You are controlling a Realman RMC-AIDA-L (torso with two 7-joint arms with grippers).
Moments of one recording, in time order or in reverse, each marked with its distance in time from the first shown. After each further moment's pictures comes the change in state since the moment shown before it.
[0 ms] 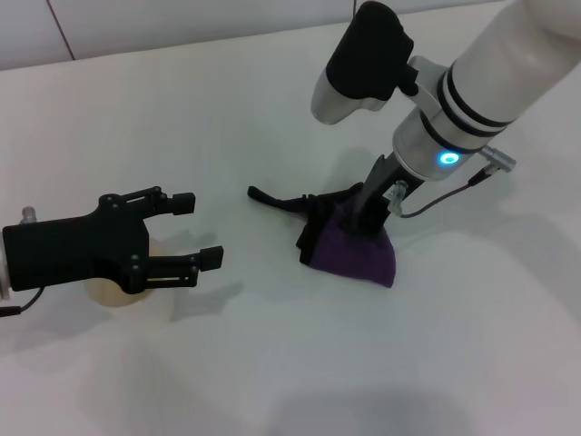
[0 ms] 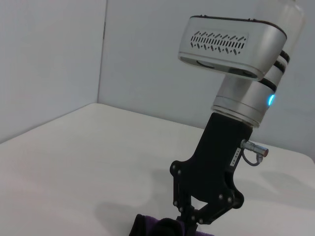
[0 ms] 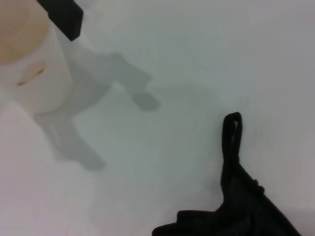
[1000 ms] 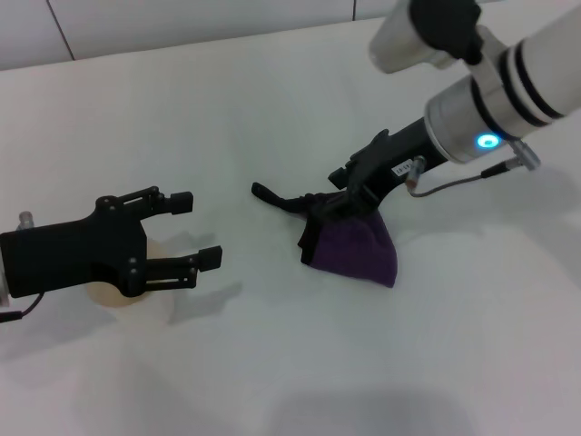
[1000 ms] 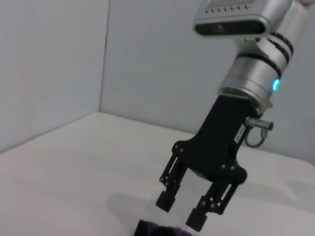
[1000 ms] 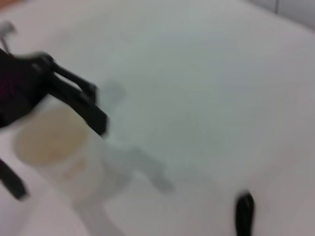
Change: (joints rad) left arm 0.020 0.000 0.000 -0.025 -0.041 0.001 0.055; right arm -0.179 0.005 0.188 -0.133 0.203 0.015 -0.199
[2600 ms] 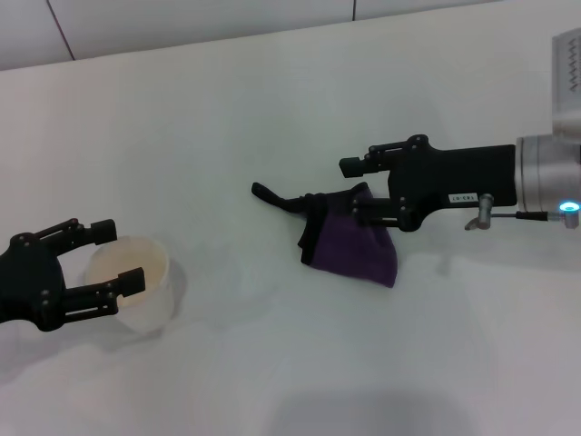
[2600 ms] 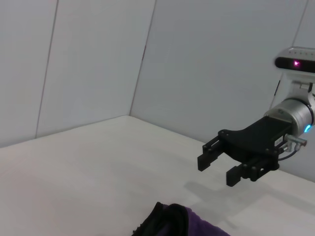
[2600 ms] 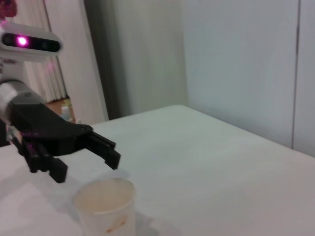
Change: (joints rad) left arm 0.110 0.085 -0.062 -0.044 -0.052 0.085 -0.032; right arm -0.265 -0.002 0.138 0.220 0.613 0.028 -0.833
